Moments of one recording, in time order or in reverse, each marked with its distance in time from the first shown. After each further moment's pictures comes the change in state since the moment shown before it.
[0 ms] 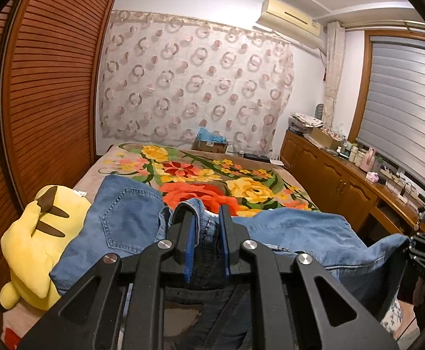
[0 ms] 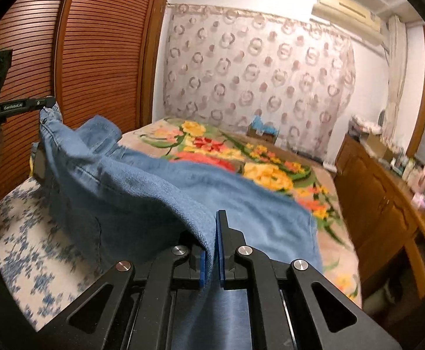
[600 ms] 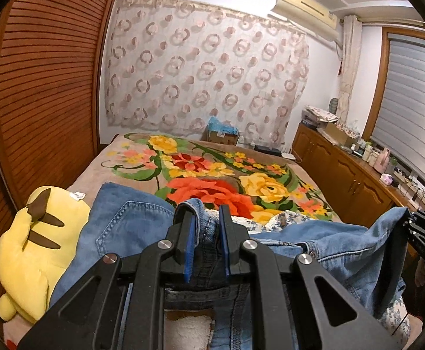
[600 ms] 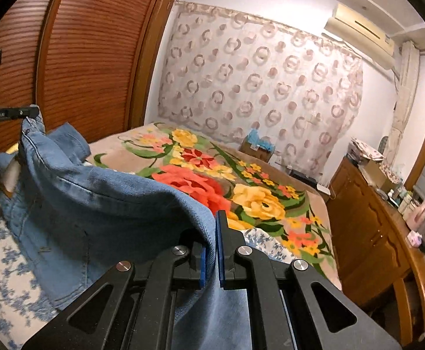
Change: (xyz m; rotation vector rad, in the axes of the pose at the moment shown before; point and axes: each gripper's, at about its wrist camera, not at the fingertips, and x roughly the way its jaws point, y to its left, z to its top) left arm 0.085 0.030 0.024 -0.028 0.069 0.040; right arm 0.126 0.006 0.049 -0.107 -0.015 -0.048
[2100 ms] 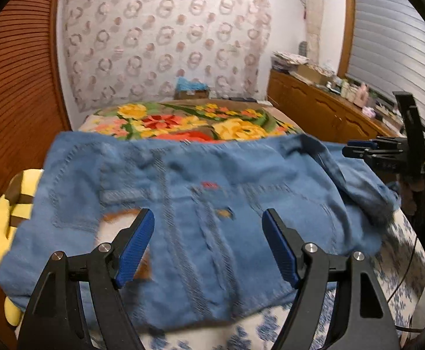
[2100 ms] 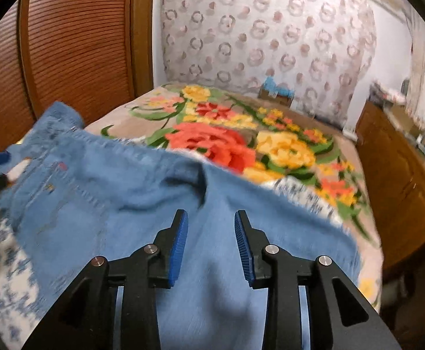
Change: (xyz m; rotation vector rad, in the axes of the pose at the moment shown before) left arm 0.004 -0.065 -0.076 0.201 0.197 -0.081; right arm 0.030 -0.030 0.023 0.174 0.220 0.152
